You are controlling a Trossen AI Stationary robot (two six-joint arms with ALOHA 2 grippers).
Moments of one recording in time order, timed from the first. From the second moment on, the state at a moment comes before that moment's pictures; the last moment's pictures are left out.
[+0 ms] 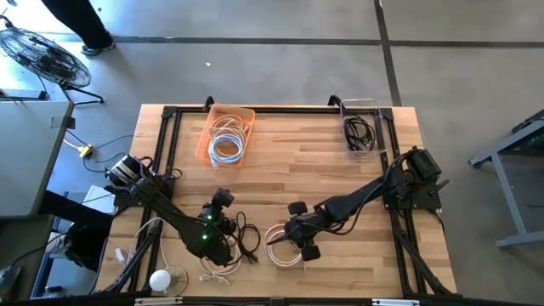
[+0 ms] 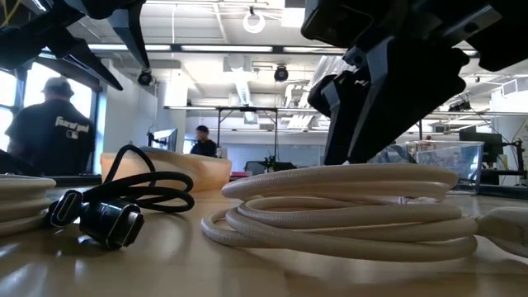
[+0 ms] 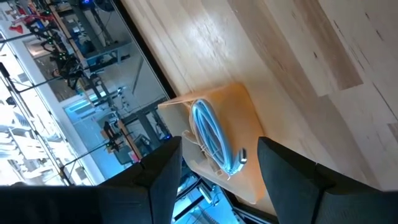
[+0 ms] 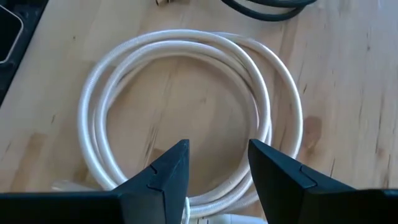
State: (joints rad) left arm -0.67 1.79 1.34 -1.50 -0.93 -0.21; right arm 0.39 1.84 1.11 -0.23 0.00 0.18
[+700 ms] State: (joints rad) left arm -0.67 1.79 1.34 -1.48 -0.93 -0.21; right arm 0.35 1.89 1.11 -0.20 -0.07 0.17
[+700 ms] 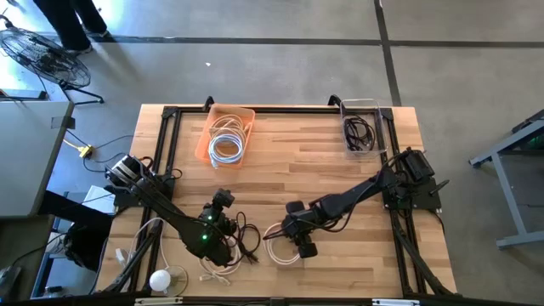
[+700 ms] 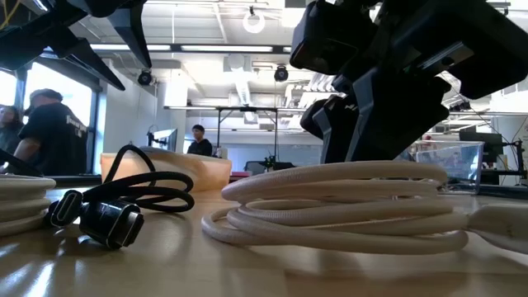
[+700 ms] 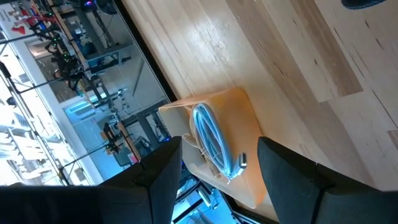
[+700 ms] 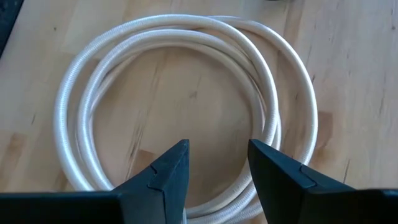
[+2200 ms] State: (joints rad) left arm -0.67 1.79 1.34 -1.47 -0.93 -0.21; right arm 0.35 1.89 1.18 -0.30 0.06 0.02
